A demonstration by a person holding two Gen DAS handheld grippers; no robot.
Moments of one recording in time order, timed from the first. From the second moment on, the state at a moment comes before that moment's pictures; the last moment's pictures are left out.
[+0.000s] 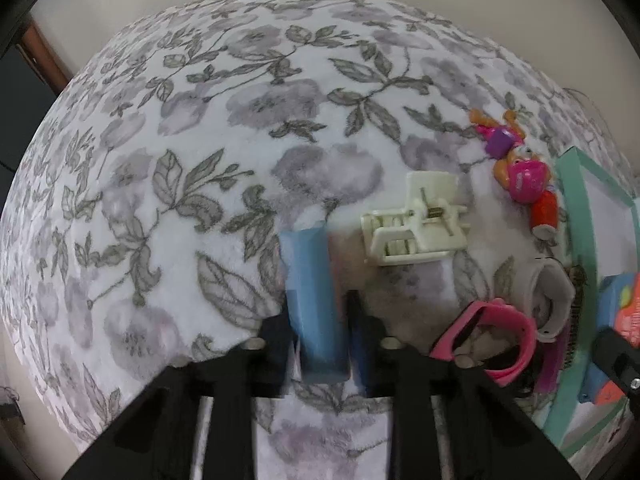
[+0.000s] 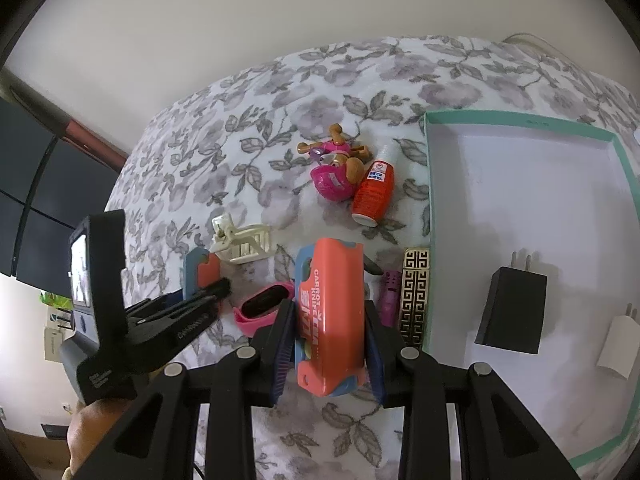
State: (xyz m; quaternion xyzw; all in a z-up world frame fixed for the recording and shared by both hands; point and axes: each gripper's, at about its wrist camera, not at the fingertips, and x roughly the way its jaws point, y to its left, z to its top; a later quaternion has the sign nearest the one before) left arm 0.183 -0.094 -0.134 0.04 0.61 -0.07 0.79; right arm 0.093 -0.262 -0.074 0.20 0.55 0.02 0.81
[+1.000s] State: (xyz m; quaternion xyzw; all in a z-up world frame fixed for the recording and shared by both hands) left arm 0.152 -0.154 0.044 0.04 0.46 -0.19 0.87; right arm 0.054 -0.353 0.033 0.23 0.42 -0.06 0.88
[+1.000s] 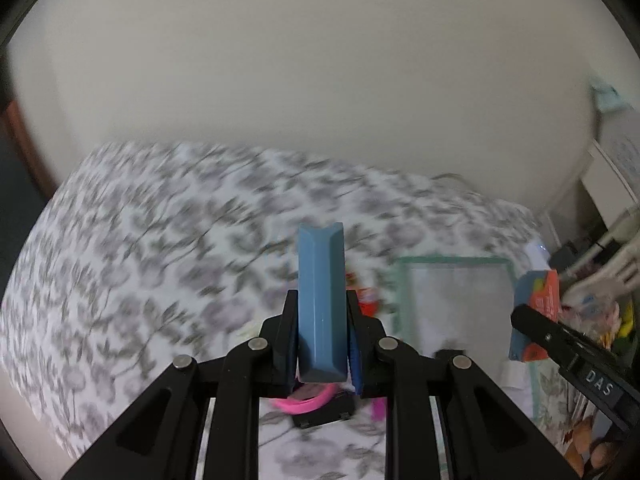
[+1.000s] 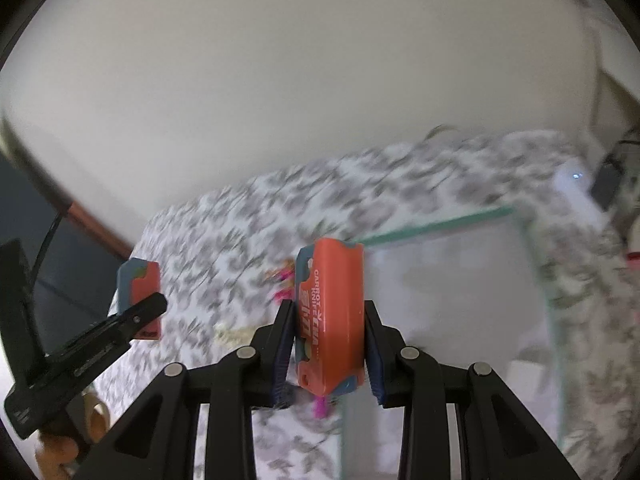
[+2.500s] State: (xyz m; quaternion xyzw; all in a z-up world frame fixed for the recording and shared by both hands) left arm 0.145 -0.310 -0.118 0.15 0.55 -0.22 0.79; right arm 0.043 -0.459 -0.097 0.26 0.53 -0.19 0.78
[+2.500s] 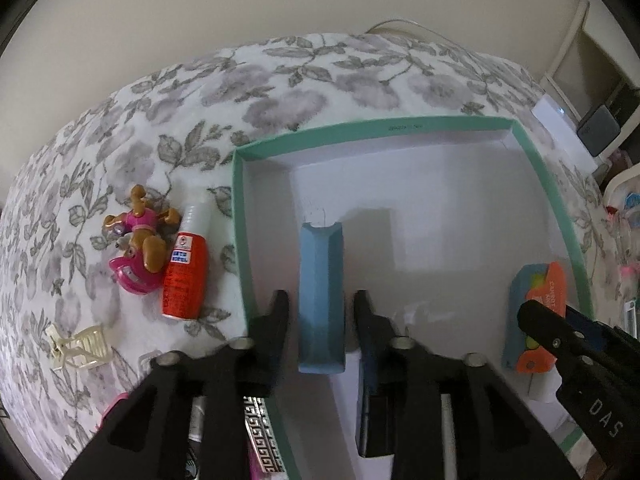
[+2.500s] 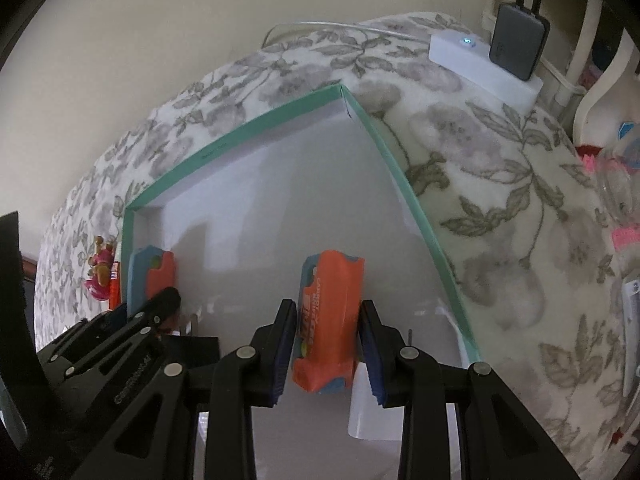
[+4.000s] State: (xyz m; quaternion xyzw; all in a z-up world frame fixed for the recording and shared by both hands) left arm 0.163 -0.004 -0.006 -0.09 0.50 0.01 0.86; right arm 0.092 -0.265 0.016 0.12 0.46 -0.05 0.88
